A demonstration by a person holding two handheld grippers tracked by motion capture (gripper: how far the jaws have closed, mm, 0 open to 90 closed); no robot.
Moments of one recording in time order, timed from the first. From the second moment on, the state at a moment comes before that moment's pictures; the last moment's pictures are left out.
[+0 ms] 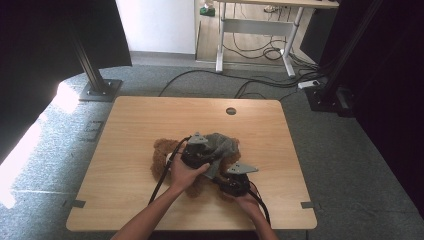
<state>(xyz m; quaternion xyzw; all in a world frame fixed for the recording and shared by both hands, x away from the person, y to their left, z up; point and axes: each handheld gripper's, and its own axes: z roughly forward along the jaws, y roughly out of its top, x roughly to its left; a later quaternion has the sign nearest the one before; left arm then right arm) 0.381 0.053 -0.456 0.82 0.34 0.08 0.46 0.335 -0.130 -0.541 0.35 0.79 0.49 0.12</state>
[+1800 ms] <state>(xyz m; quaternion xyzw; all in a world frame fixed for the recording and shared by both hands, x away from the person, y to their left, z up) 0.357 0.220 -0.494 0.71 0.44 0.06 0.54 0.349 -0.102 -0.546 0.39 0.81 0.41 0.17</state>
